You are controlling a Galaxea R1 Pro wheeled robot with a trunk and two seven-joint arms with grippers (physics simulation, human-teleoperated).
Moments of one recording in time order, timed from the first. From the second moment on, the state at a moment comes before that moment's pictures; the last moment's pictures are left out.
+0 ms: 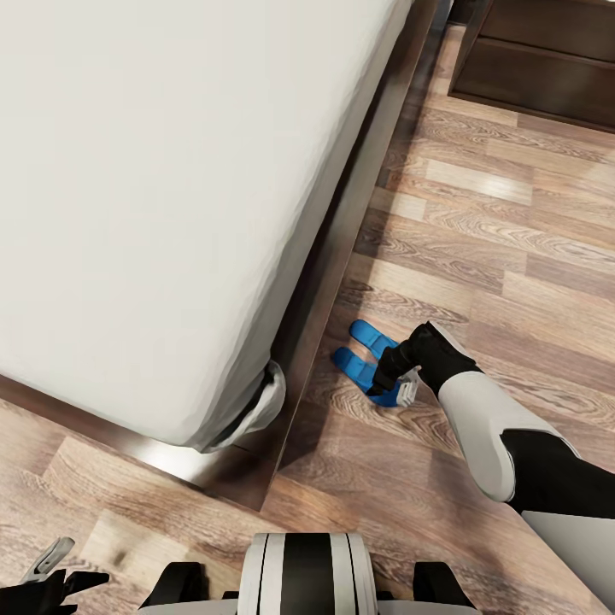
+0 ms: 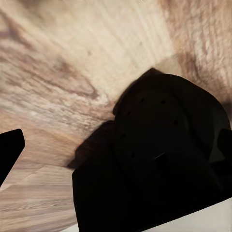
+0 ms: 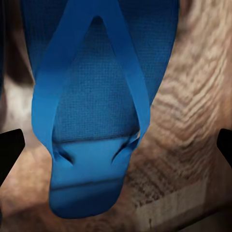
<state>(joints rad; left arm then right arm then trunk) -0.44 0.52 0.51 -0.34 -0.26 0.68 -1.20 -1.25 0.03 -0.06 -0.40 -1.98 -0.30 -0.99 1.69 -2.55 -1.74</state>
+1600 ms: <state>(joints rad) -0.44 0.53 0.51 -0.32 -0.27 0.68 -1.20 -1.25 0.03 -0.06 -0.40 -1.99 -0.30 -0.99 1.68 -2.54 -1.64</state>
